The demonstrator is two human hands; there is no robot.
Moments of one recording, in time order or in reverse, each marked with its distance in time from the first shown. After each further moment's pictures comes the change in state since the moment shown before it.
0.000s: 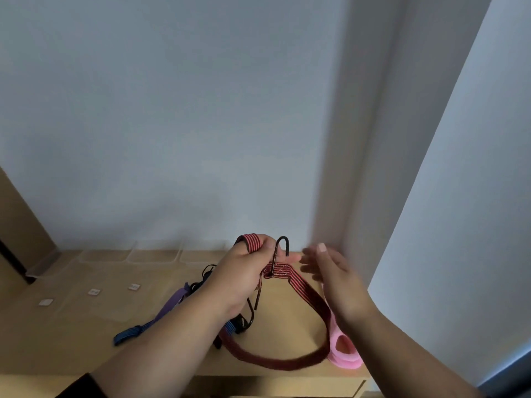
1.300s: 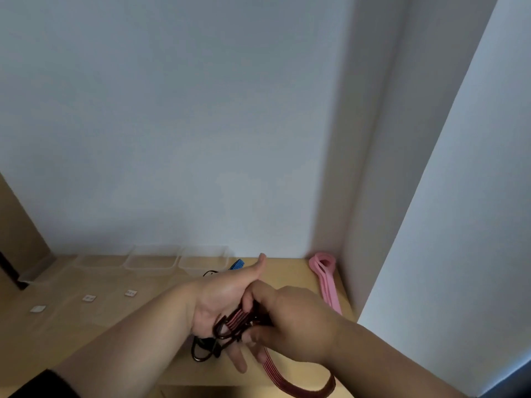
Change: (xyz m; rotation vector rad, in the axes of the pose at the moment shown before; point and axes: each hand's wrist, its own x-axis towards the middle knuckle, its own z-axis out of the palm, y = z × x) left_hand 0.007 -0.013 -0.053 -0.062 -0.629 -0.737; right_hand -0.034 -0.051 0.045 -0.827 -0.600 -0.608
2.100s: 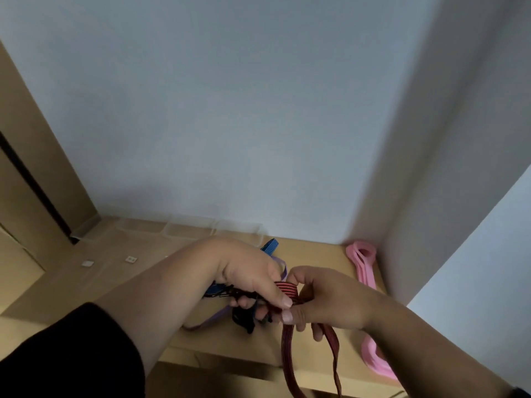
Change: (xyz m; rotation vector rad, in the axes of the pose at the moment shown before) left_hand -0.011 0.014 -0.060 0.803 -0.016 -0.068; right_hand 0.045 0.022 0.011 0.742 -0.318 0.248
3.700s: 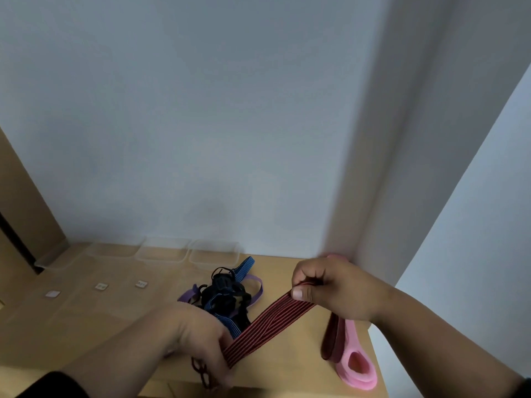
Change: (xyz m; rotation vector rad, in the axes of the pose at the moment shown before) left_hand 0.002 -0.020 0.035 0.038 -0.118 -0.177; right_hand -0.035 0.014 -0.062 -0.292 0.220 -0.242
